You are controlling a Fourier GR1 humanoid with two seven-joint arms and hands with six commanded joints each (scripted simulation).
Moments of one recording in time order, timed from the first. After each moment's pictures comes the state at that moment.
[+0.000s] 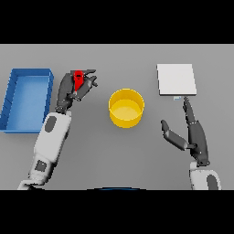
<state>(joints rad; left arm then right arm) -0.55 0.01 0.02 -1.00 -0.15 0.14 -0.14 0.13 -0.08 0.10 -1.71 0.24 -0.06 -0.09</state>
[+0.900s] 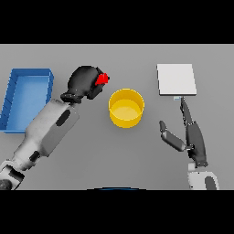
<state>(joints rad) -0.73 0.25 -0.49 -1.08 -0.64 0.02 0.25 0.15 -0.07 0.12 -1.74 0.26 -0.05 -0.08</state>
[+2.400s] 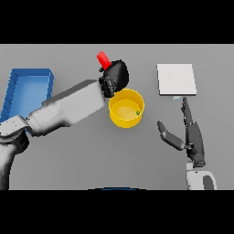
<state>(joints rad) -1.26 0.25 -1.19 -0.78 -1.09 -0.34 0.02 0.14 -0.04 0.10 -1.70 0.26 -0.09 -0.08</state>
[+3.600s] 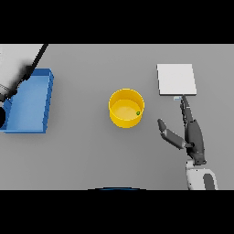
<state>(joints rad) -1.61 0.45 -0.88 -0.39 -0.71 -0.21 0.09 0.12 -0.04 0.10 -1.69 0.21 -0.06 -0.11</state>
